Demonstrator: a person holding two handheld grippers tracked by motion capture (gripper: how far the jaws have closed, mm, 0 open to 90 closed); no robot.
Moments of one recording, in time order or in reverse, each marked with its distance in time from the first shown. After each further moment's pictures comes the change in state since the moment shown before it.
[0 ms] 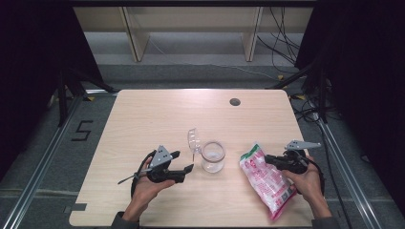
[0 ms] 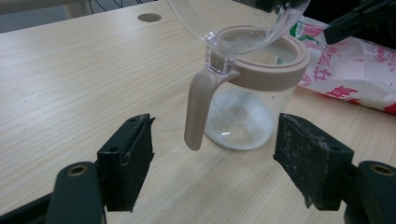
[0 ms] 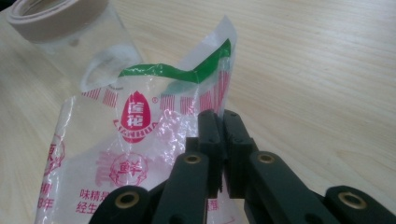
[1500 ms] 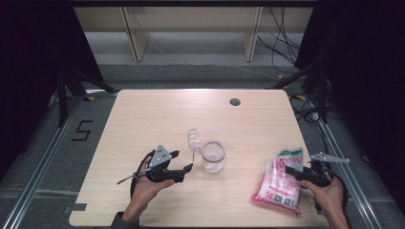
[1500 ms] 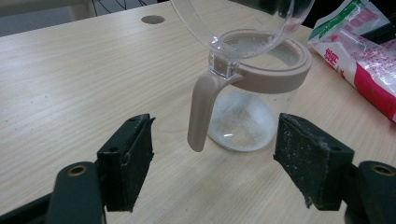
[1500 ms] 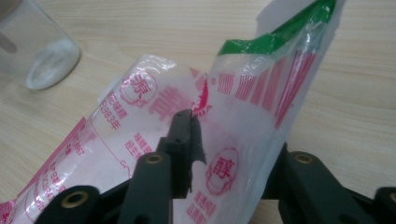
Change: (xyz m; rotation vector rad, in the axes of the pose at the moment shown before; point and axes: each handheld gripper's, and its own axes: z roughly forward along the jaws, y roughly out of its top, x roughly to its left) left arm -0.001 0.002 -0.002 -0.004 0.007 0.009; right arm -0.025 -0.048 -0.045 -0.034 -0.169 0.208
